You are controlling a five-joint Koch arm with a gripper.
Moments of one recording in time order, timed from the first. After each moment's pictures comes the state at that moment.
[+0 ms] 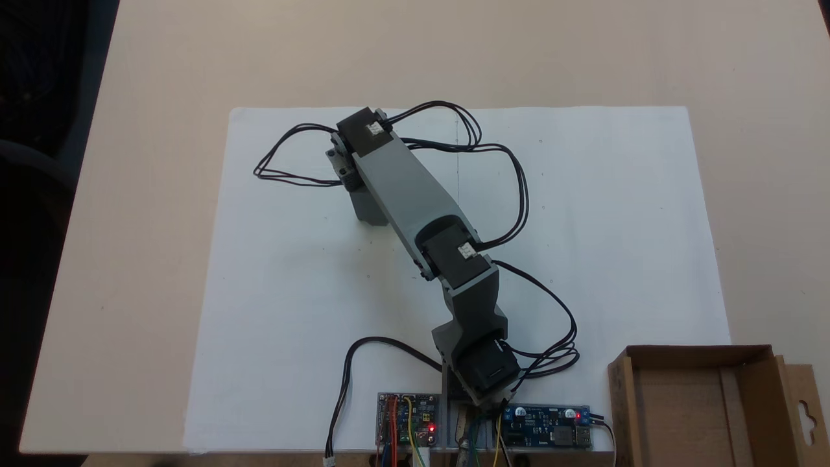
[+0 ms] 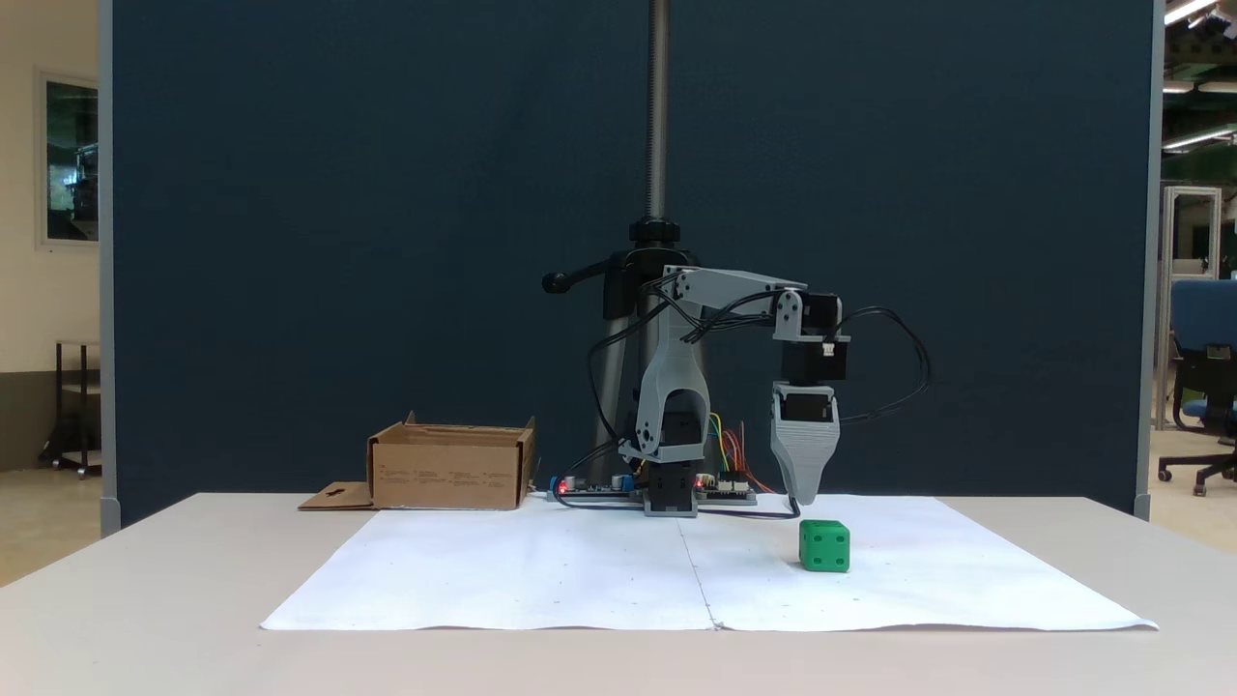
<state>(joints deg) -33.2 78.5 87.5 54.6 37.2</state>
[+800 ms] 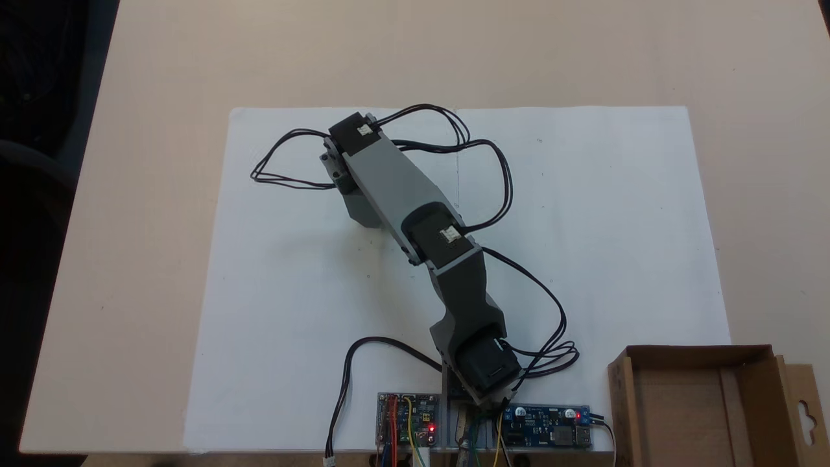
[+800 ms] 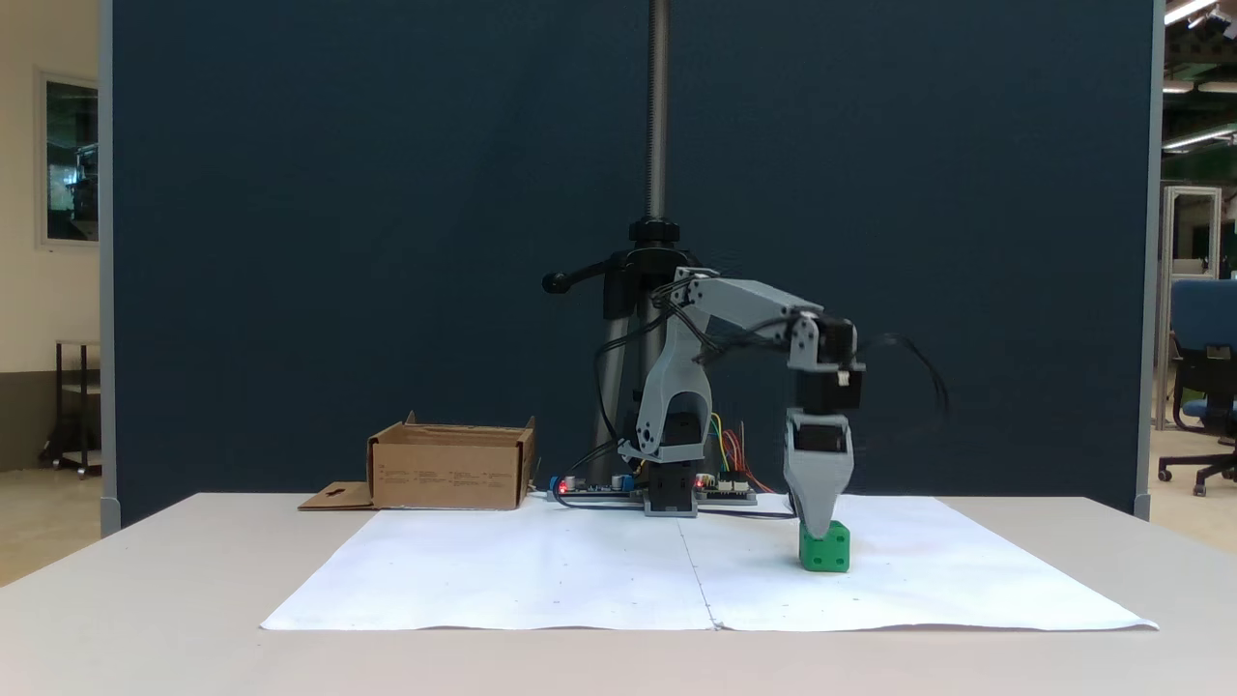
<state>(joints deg) -34.5 71.9 87.4 49.1 38.8</state>
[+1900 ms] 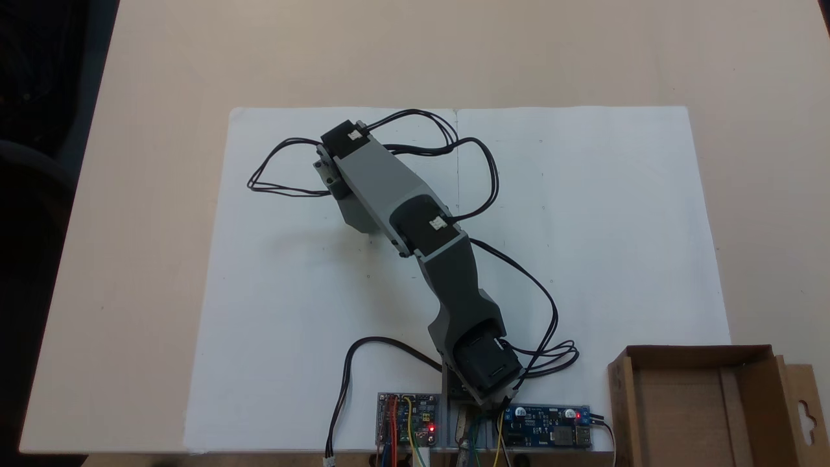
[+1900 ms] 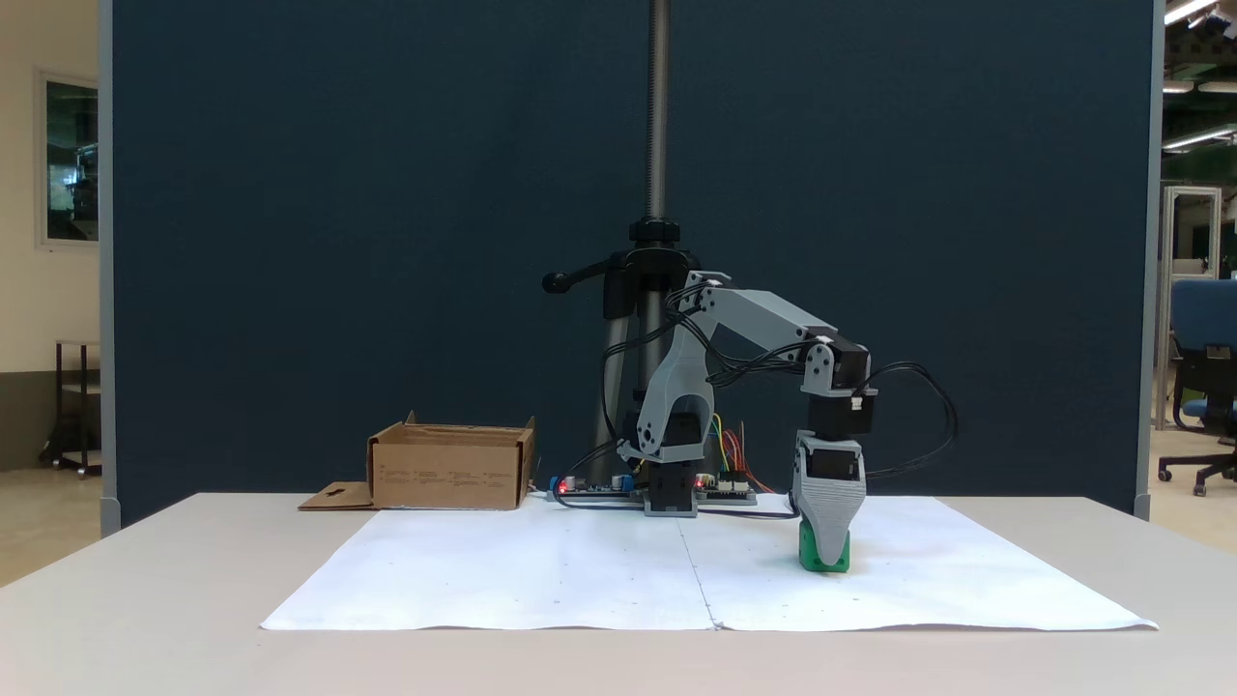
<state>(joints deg) -35.9 66.4 87.4 45.8 38.8</state>
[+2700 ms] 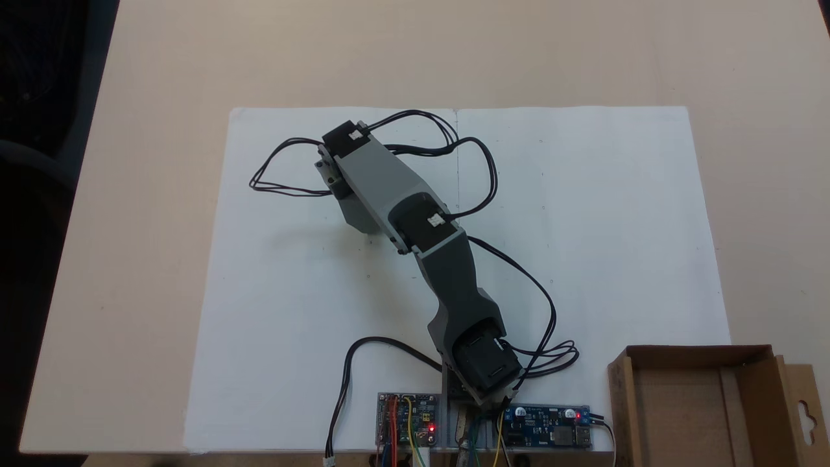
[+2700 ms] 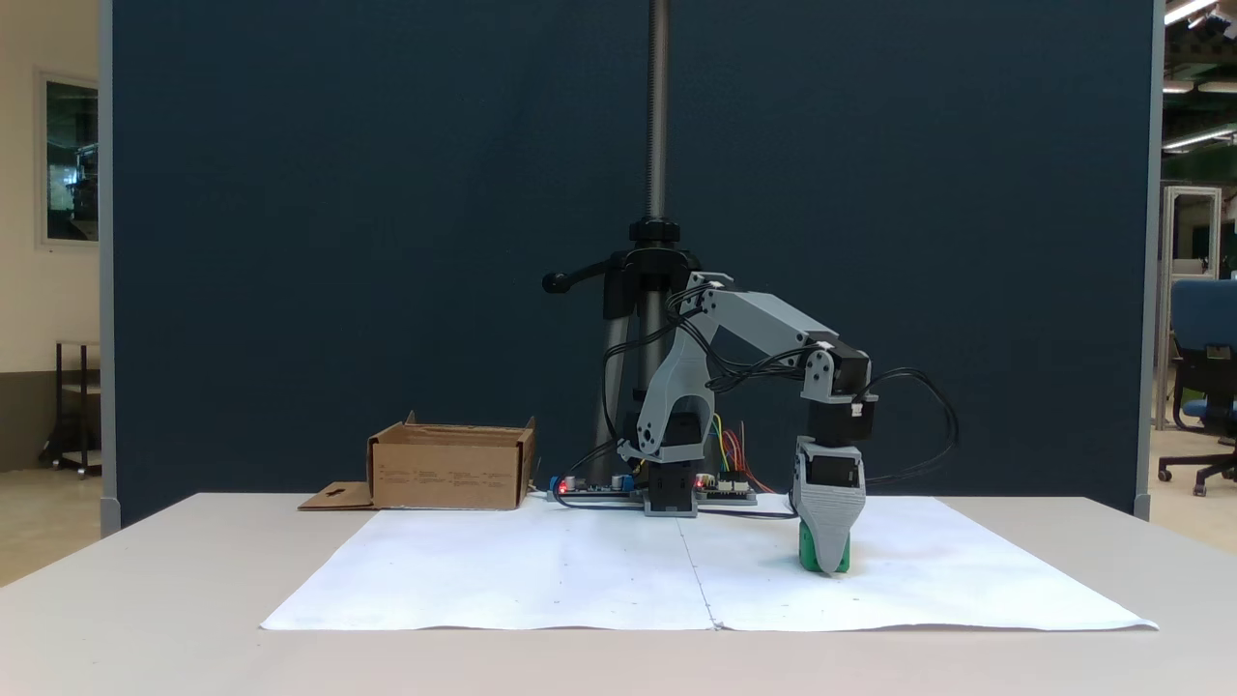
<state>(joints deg) -35.4 65.0 87.4 44.8 38.8</state>
